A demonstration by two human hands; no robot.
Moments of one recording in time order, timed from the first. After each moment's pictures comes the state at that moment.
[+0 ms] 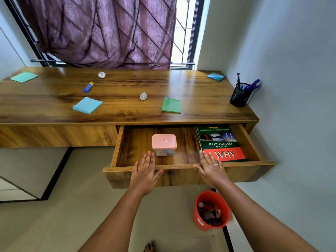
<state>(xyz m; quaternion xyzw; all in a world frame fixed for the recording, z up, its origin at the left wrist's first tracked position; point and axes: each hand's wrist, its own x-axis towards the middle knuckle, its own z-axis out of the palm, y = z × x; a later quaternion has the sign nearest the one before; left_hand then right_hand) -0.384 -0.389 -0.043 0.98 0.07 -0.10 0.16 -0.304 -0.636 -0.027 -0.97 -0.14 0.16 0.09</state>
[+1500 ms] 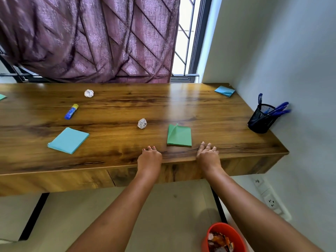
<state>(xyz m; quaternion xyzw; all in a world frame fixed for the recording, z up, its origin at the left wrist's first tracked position) -0.155 -0.335 0.012 0.99 0.06 -0.04 -0.10 -0.104 -0.522 0.007 -0.96 -0.12 0.04 -0.23</state>
